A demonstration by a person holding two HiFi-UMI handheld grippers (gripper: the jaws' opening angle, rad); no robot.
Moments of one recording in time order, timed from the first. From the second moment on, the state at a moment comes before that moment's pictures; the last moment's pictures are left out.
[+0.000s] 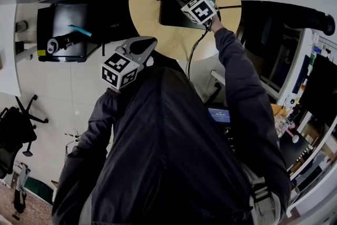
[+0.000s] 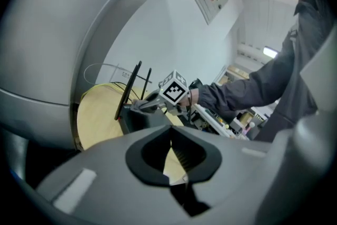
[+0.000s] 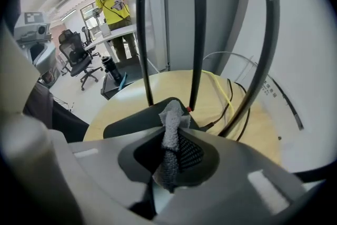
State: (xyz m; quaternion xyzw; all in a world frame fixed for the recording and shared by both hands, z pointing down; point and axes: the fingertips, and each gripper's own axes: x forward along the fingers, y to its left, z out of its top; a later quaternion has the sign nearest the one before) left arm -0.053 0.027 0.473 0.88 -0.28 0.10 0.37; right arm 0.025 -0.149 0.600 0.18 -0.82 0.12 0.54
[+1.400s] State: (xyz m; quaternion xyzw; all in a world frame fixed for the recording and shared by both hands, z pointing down) left arm -0.035 0.030 0.489 0.88 -0.26 0.12 0.38; right arm 0.024 -0.045 0.616 0.12 -0.81 0.12 0.57
